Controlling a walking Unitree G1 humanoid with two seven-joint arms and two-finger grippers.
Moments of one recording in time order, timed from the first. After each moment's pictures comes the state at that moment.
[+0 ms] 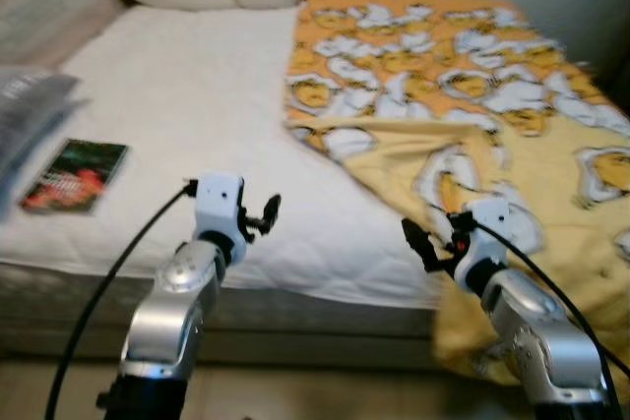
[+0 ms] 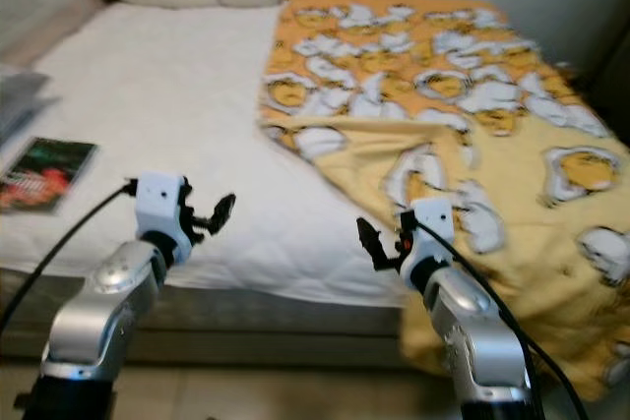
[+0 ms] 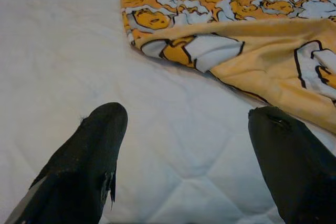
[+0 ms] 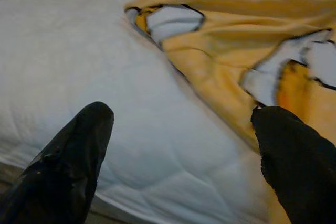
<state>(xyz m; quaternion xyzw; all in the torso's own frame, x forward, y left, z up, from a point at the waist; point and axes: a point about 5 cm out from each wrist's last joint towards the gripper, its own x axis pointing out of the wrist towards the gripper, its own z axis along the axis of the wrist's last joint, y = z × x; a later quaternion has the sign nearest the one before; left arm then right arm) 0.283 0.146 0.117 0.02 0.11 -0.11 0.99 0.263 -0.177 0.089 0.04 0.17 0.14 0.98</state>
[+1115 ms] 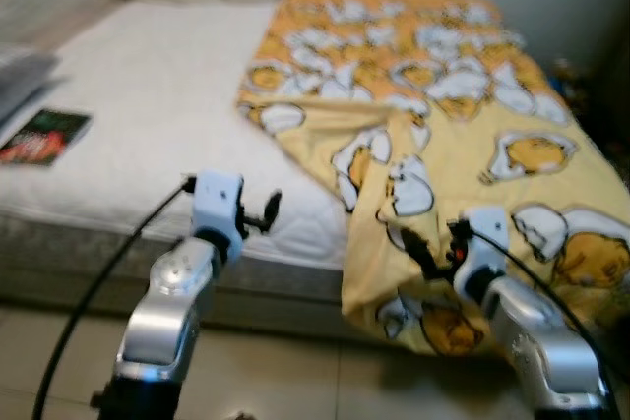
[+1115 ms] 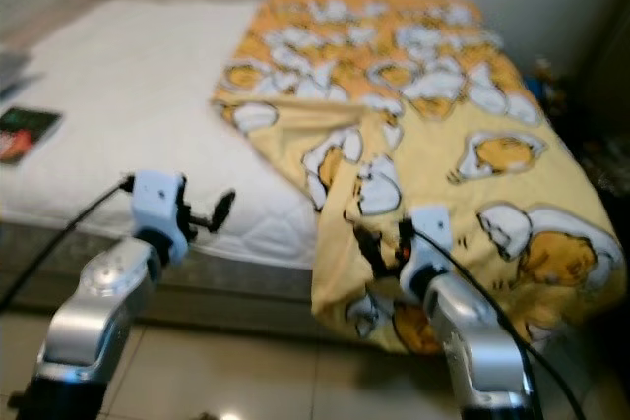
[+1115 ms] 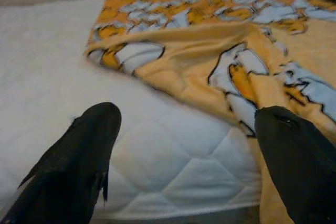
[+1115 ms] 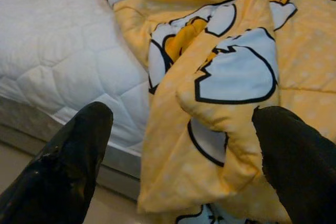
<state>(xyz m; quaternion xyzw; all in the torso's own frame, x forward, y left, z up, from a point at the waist) 0.280 0.144 0.116 0.04 0.09 -0.13 0.99 0.258 -0.183 0.082 0.03 0.18 0.13 0.97</state>
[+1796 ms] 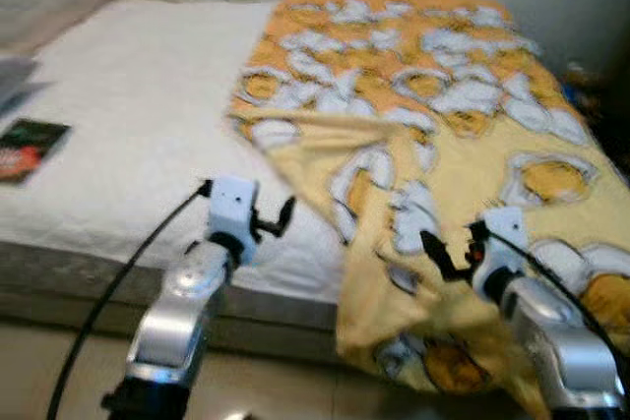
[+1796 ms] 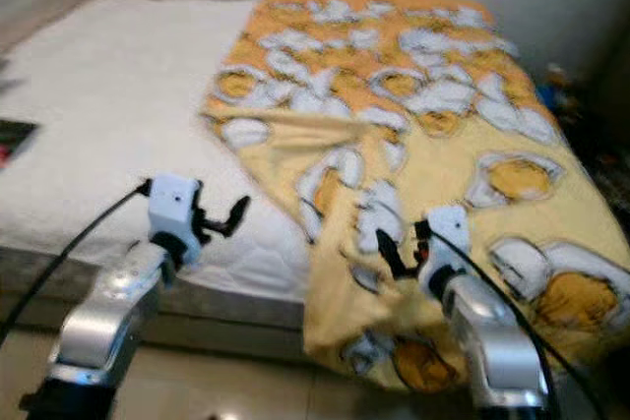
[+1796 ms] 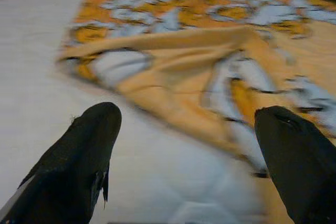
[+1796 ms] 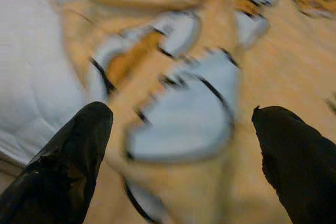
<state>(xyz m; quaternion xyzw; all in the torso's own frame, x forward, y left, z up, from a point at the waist) 0.281 0.139 0.115 0.04 0.09 -0.14 0.98 0.260 -0.194 0.083 0.01 0.18 0.11 0.98</state>
